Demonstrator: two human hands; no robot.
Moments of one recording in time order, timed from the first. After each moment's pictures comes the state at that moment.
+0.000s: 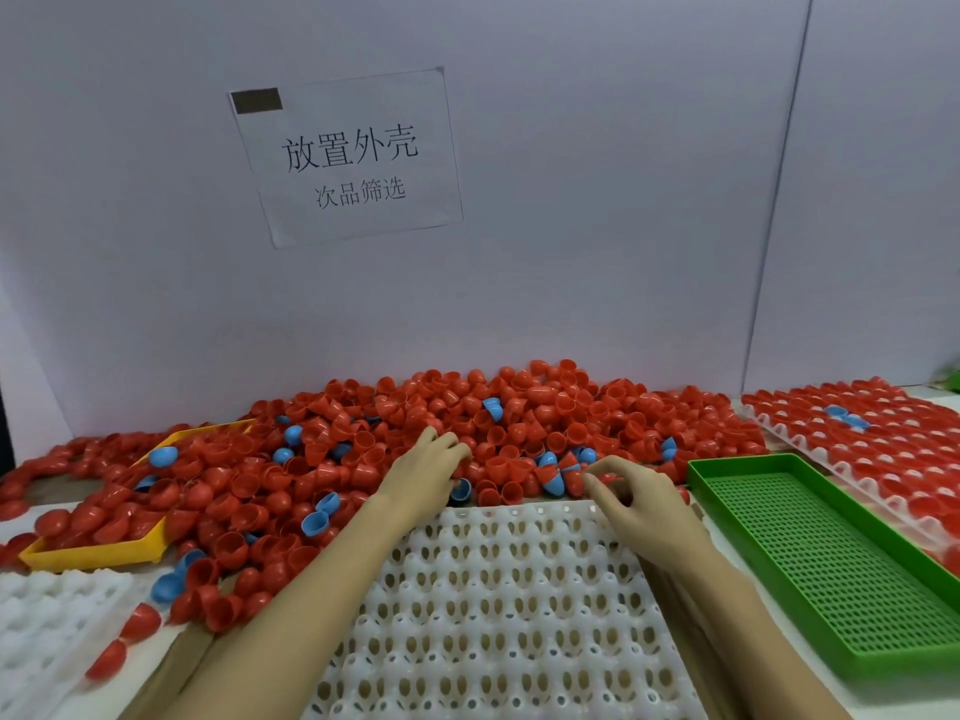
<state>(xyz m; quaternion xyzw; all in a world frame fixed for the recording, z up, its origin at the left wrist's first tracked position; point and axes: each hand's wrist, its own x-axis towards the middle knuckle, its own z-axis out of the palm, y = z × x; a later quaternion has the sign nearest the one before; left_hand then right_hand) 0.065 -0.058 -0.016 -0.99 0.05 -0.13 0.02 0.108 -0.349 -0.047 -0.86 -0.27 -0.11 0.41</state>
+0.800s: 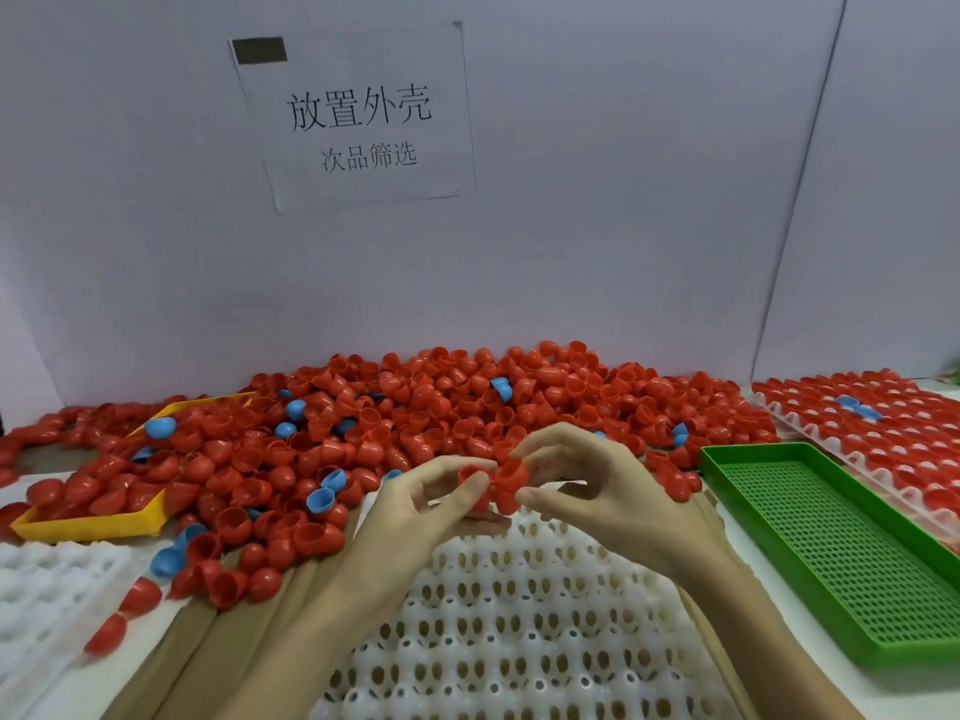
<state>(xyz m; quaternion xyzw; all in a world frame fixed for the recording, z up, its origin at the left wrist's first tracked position) -0.055 -0.099 -0.004 -0.69 0.04 -0.11 -0.71 0.036 -0.307 0.015 -0.73 -0.40 0.06 0.55</state>
